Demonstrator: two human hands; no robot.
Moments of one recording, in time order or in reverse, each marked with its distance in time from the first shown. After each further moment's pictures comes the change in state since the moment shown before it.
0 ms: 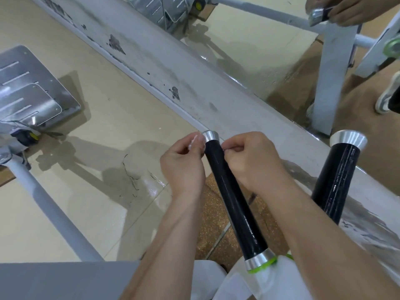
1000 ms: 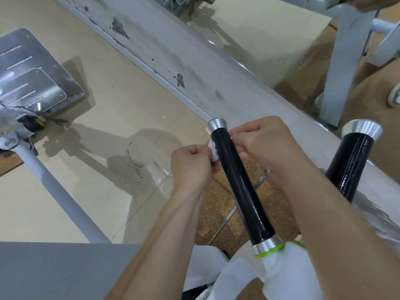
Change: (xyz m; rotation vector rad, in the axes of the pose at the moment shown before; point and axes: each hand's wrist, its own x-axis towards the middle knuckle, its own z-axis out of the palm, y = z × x) left_hand -0.013 0.004 -0.017 0.124 -0.131 -0.262; right_hand 0.003 -0.010 -0.009 0.300 -0.074 0.225
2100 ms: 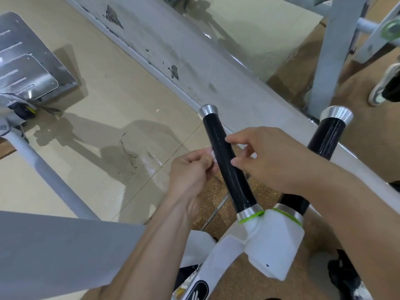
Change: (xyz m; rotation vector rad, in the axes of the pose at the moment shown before) left_hand -0.042 -0.022 -0.016 -0.139 -0.174 -0.127; right_hand -0.062 0.002 -0.037 -0.797 -0.310 -0.351
